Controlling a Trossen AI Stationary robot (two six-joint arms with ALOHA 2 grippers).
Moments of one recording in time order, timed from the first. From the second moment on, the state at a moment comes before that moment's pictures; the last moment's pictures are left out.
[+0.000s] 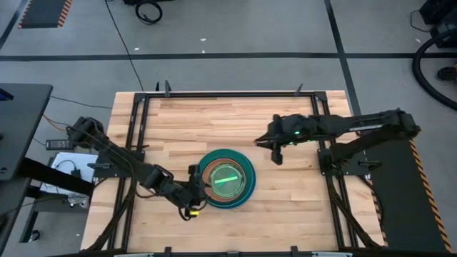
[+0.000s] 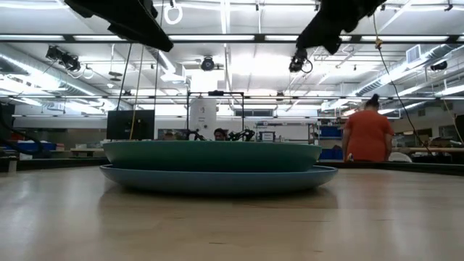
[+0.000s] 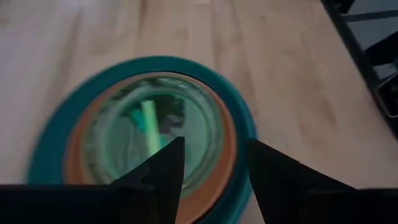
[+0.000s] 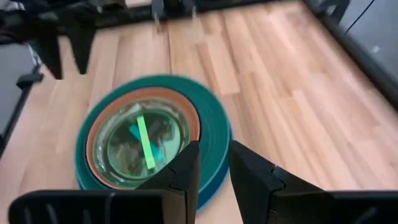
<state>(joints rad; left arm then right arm) -0.57 1.48 0.94 -0.20 -0.46 -0.29 0.01 1.13 0.92 -0.39 0.07 0.15</state>
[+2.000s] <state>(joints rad) -0.44 0.41 0.14 0.12 -0.59 -0.27 0.07 0.15 0.21 0.08 0.32 0.15</state>
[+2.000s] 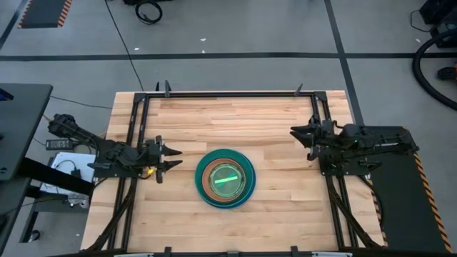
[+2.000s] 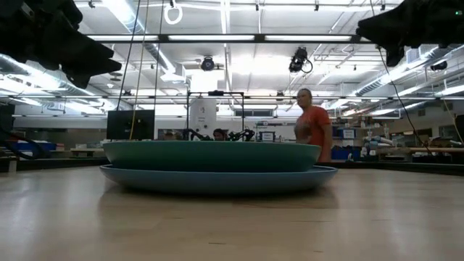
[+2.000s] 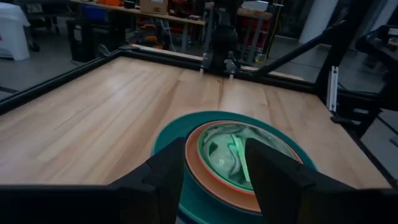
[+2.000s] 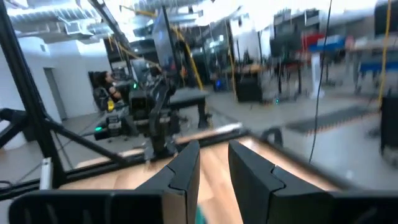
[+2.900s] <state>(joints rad) -0.49 0.41 0.01 0.25 -0.56 -0.12 0.07 0.05 0.01 0.26 0.43 0.18</state>
